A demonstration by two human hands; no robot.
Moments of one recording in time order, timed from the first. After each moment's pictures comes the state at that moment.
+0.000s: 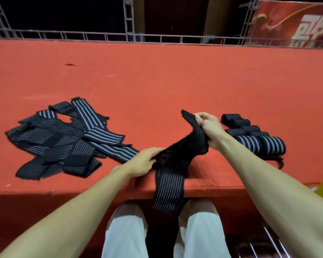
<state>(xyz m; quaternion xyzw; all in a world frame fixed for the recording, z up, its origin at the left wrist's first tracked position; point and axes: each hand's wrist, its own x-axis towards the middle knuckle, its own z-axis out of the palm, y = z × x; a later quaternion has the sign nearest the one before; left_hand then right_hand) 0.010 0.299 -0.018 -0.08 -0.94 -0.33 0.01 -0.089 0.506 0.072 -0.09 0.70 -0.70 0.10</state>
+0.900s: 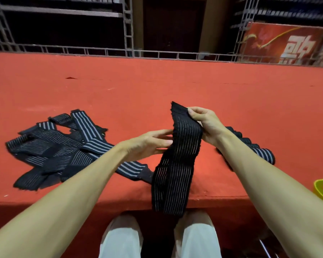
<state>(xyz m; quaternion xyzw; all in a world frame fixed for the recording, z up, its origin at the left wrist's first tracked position) 0.010 0.318 0.090 -0.14 -0.71 -0.67 -0.15 -0.077 0.512 0.134 -0.19 0.61 -0.75 0.16</state>
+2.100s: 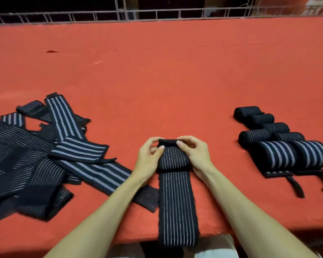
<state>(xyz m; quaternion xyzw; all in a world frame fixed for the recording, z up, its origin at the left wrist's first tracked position) -0.096 0.317 -0.052 0.09 -0.74 -0.64 0.15 -0.163 0.462 -0.059 -0.12 0.70 -0.70 0.05</state>
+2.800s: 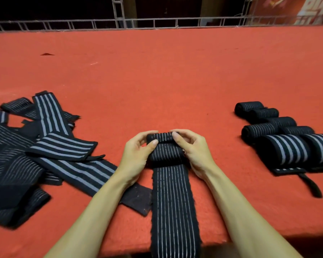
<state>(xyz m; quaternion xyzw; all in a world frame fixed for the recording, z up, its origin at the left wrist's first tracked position) -0.098 0.310 -0.062 0.02 -0.68 -0.71 0.18 -0.165 0.461 -0.068 -0.18 0.61 -0.76 0.09</state>
